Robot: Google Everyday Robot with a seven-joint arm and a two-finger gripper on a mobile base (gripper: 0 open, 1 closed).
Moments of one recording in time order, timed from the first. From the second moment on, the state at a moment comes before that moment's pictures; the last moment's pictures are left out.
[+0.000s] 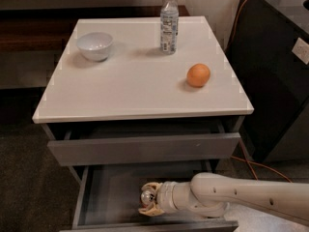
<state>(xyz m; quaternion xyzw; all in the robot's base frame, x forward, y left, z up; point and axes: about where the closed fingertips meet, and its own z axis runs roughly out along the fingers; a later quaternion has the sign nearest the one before) 0.435 0.015 0.460 -0.59 0.68 0.23 0.37</state>
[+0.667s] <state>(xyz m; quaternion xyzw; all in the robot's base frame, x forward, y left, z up) 0.445 0.020 0.444 -0.61 0.67 0.22 0.37</state>
